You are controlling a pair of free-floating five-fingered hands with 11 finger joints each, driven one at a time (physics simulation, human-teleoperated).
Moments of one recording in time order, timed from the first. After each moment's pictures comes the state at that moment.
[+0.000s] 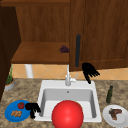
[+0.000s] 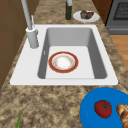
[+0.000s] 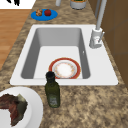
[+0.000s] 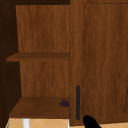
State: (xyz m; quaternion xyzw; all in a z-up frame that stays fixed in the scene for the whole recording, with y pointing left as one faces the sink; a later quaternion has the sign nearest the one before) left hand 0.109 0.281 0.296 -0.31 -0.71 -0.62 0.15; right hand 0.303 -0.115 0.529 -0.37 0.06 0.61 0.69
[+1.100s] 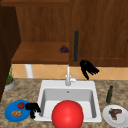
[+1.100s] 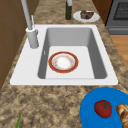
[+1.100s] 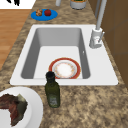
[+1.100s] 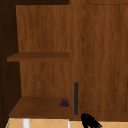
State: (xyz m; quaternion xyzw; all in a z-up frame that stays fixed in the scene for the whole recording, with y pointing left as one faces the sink) left hand 0.109 0.281 0.296 -0.31 -0.71 -0.62 0.15; right hand 0.363 -0.101 0.508 -0.39 0.16 0.60 0.68
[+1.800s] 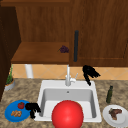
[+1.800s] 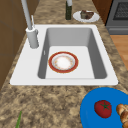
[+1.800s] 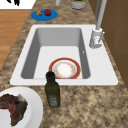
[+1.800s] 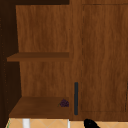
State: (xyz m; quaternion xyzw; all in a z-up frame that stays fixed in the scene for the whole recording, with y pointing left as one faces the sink) left hand 0.109 0.281 0.296 -0.31 -0.71 -0.62 0.15; right hand 0.338 -0.123 0.479 -0.41 0.06 0.59 0.70
